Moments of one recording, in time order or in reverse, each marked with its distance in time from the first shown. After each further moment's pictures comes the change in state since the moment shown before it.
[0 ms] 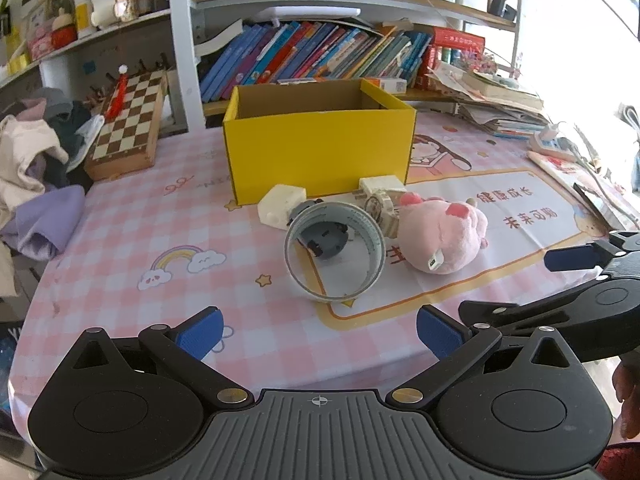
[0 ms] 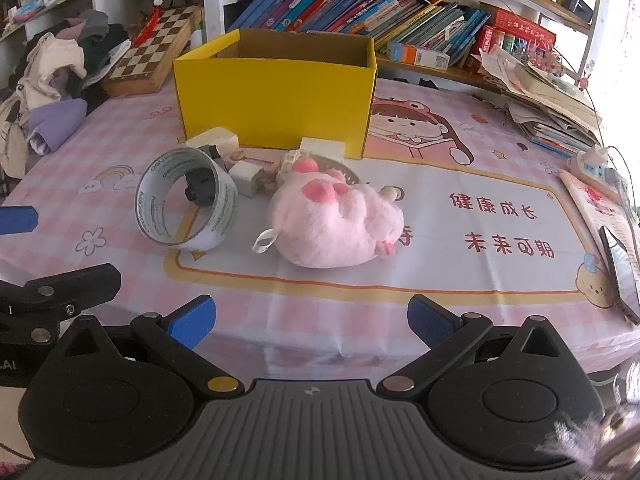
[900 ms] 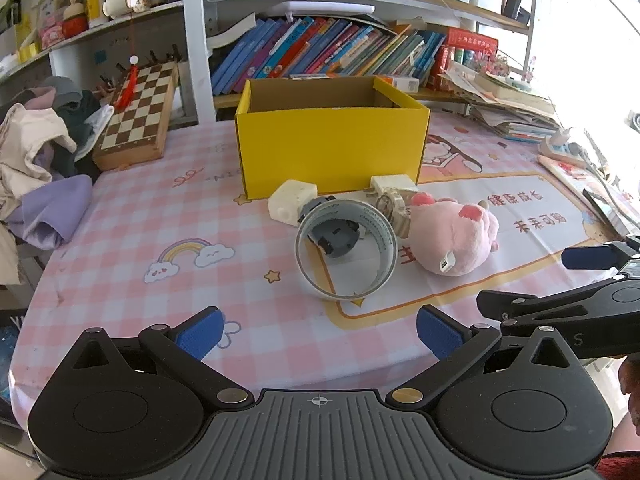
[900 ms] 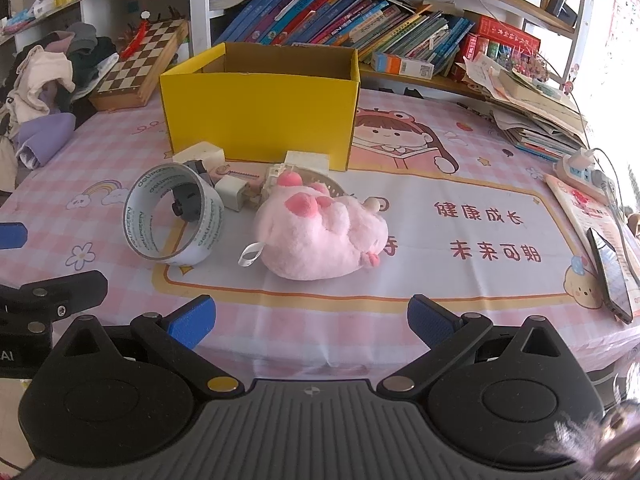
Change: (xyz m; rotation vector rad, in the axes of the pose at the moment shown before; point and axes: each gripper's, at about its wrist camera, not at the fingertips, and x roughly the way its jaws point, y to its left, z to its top) left arm 0.004 0.006 0.001 -0.038 0.012 0.023; right arm -0.003 -0.003 0.000 0.018 -0.036 -0.032
